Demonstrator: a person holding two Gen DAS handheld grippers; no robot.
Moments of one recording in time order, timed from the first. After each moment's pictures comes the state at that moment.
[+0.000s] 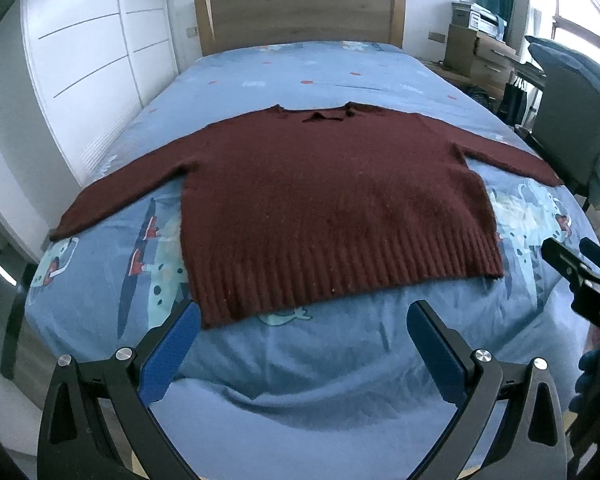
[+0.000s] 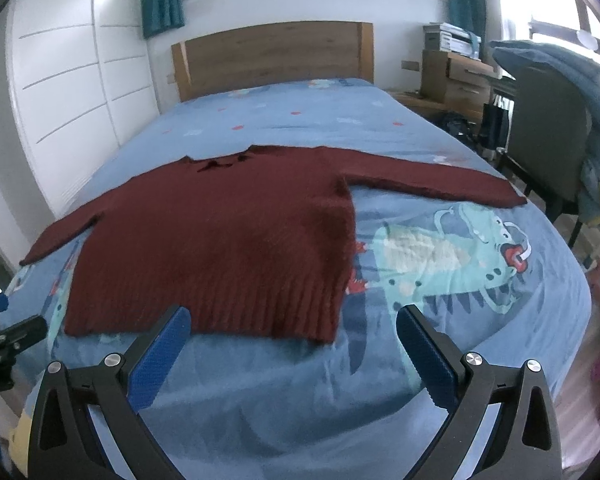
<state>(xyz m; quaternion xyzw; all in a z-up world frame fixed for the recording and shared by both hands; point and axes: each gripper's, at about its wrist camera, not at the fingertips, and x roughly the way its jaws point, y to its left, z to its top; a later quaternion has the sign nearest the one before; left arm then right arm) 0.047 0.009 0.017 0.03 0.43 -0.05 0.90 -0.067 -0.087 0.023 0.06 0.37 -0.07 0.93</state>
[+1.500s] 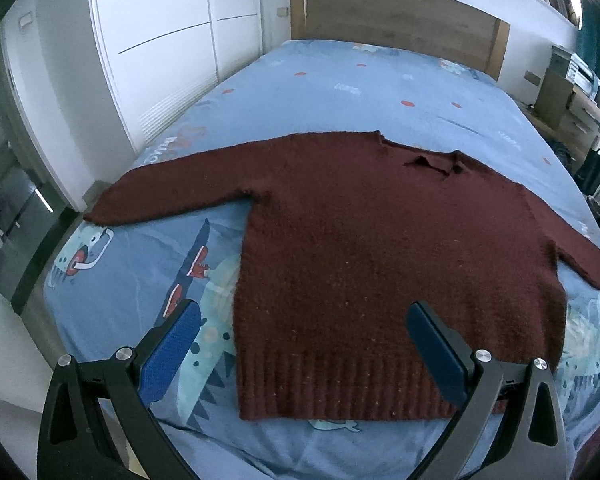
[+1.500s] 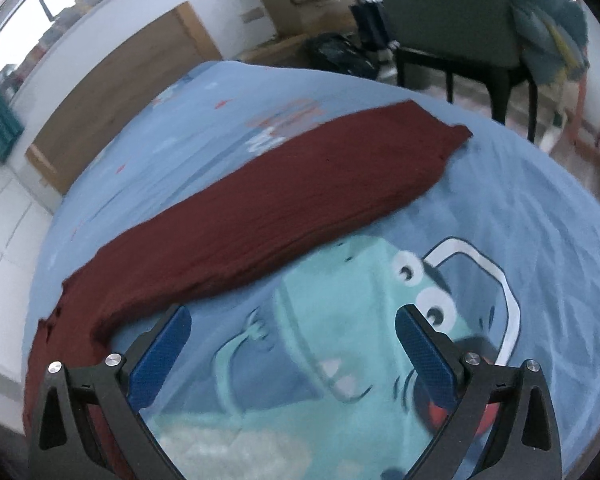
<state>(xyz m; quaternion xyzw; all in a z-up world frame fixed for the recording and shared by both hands) 0.156 0.064 0.032 -0.05 0.44 0.09 0.89 0.091 -0.436 -0.069 0.31 0.38 -0.22 0.84</state>
